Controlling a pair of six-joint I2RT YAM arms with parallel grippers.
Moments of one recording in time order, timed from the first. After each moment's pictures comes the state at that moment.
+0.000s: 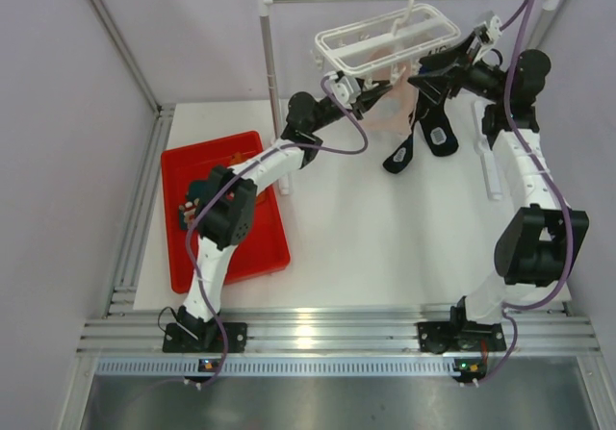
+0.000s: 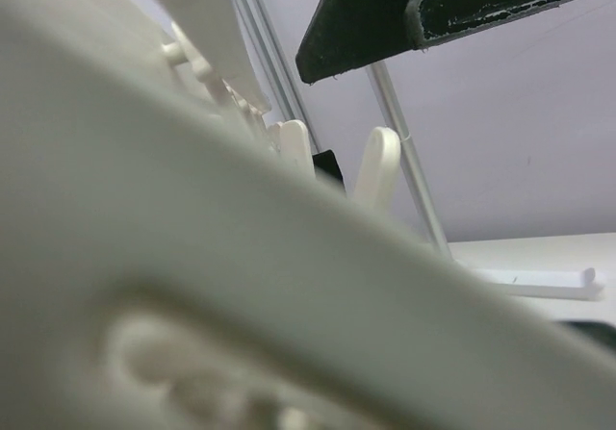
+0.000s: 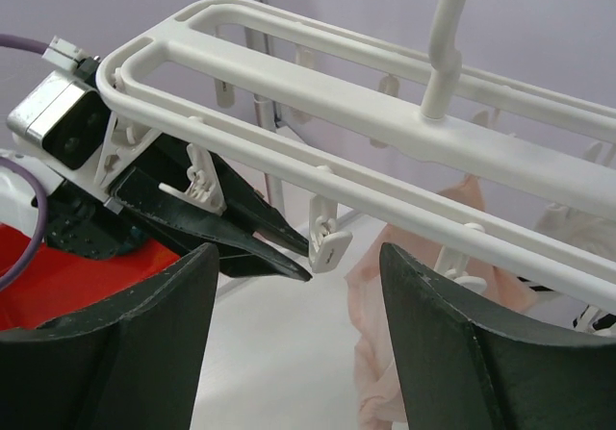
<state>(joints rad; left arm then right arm) -0.58 2.23 1.83 0.97 0.64 0.07 -0.08 1.65 1.53 0.45 -1.12 0.32</state>
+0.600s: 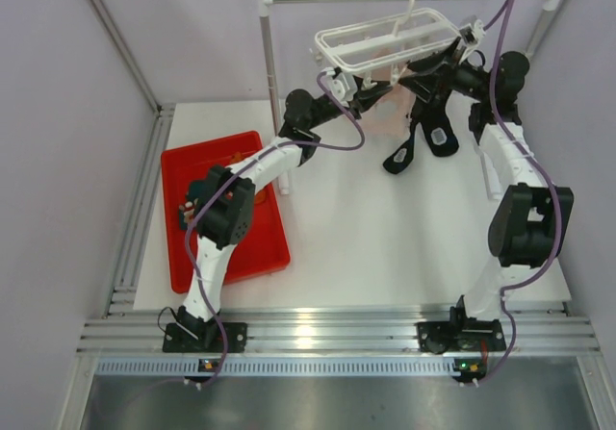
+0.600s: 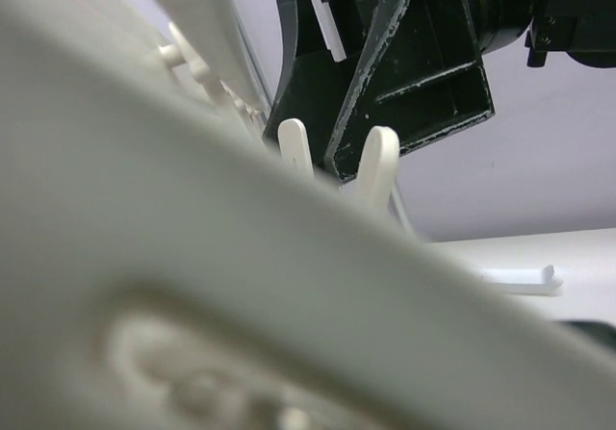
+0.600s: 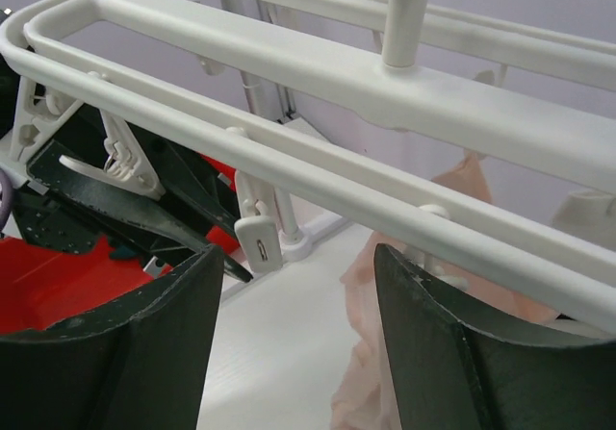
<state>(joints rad) -0.57 2.23 1.85 0.96 0.72 -0.01 -0.05 1.79 1.56 0.53 -1.12 0.38</state>
